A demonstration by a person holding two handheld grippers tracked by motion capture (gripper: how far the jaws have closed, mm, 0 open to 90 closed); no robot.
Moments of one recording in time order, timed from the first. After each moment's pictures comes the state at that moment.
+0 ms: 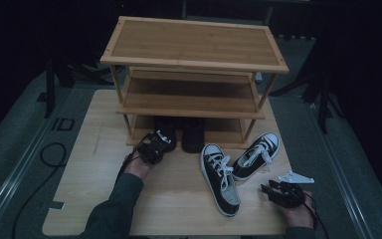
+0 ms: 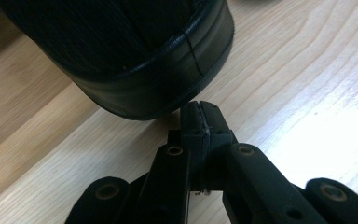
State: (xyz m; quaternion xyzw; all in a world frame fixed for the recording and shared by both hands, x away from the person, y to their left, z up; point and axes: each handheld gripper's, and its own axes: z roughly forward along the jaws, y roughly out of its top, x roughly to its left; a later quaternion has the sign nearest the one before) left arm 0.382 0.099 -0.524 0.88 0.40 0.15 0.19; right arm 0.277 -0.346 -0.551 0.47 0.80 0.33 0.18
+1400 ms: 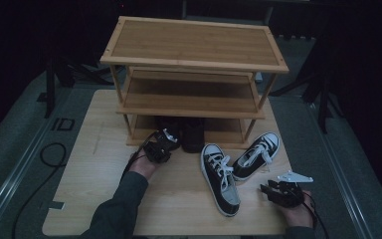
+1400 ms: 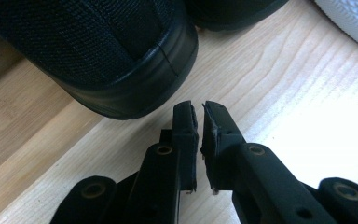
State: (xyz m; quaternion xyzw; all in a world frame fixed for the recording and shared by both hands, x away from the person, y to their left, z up) left arm 0.378 0.086 -0.511 0.89 0.38 0.14 0.22; right arm 0.278 -0.343 -0.550 0.47 0.80 0.33 0.18
